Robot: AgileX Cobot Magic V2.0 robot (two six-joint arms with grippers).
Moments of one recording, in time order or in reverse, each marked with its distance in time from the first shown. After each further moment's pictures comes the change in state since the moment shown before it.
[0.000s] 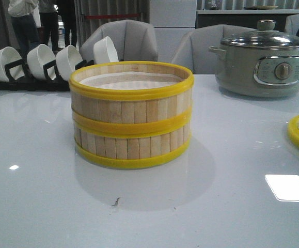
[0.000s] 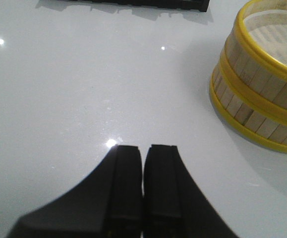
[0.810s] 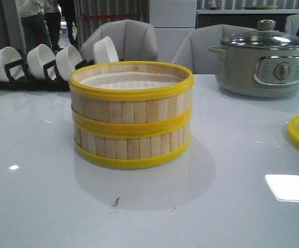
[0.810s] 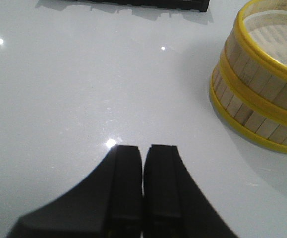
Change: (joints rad) left arm 0.000 0.000 0.000 0.000 0.000 0.000; right arm 0.000 0.000 0.000 0.000 0.216 0.000
